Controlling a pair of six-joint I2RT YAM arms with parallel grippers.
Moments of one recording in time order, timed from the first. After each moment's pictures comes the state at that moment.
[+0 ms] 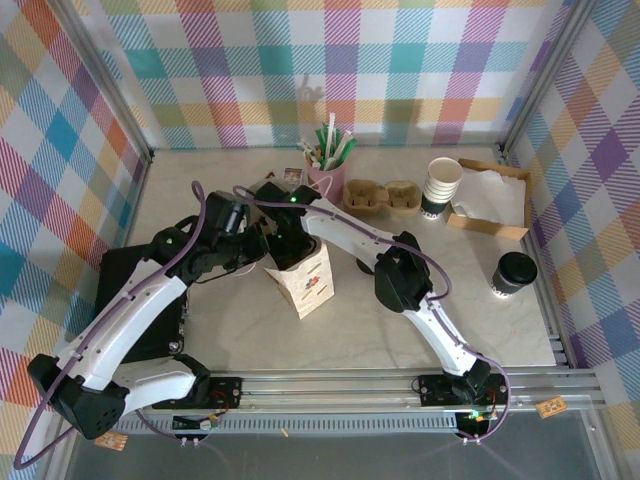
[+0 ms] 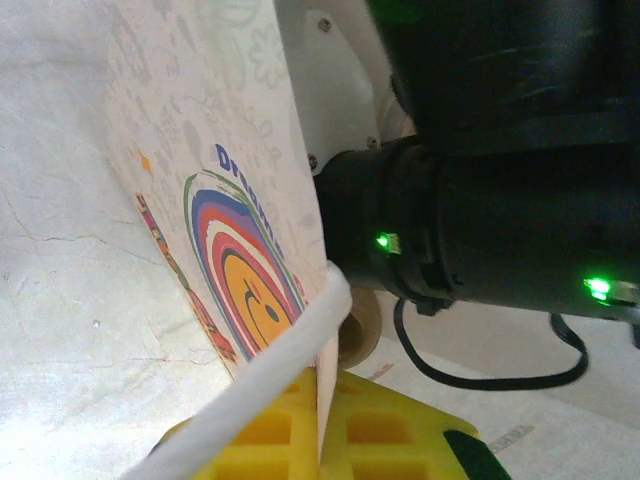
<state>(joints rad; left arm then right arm) -0.56 1.14 1.23 -0.98 0.01 -0.84 0.91 2.38 2.30 -1.21 -0.19 0.40</state>
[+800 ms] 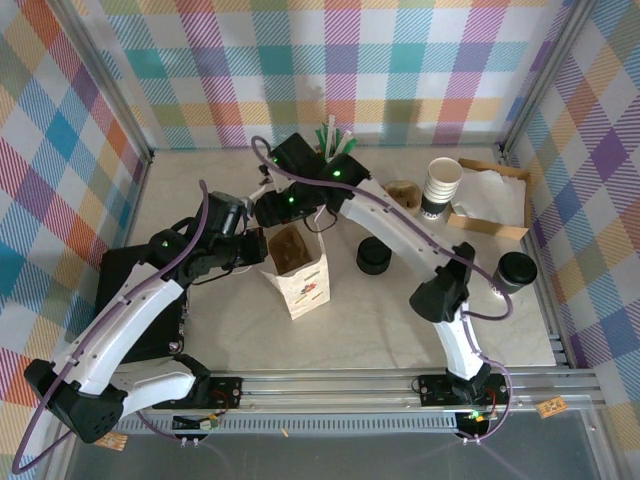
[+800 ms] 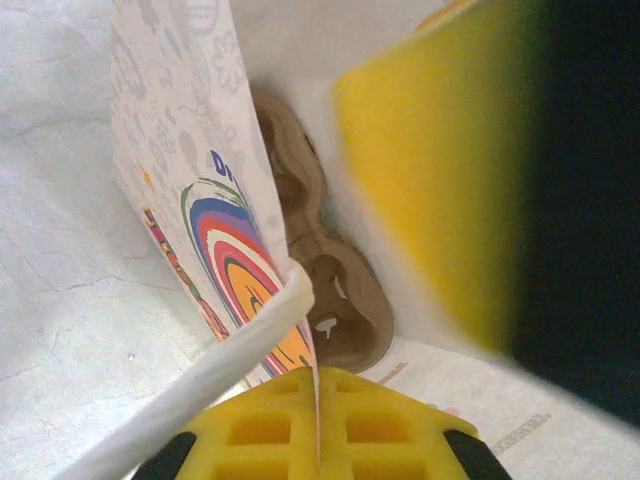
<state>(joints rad) -0.56 1.11 1.23 -0.98 0.04 -0.60 0.88 2.05 2.35 -1.13 -0.19 0.38</state>
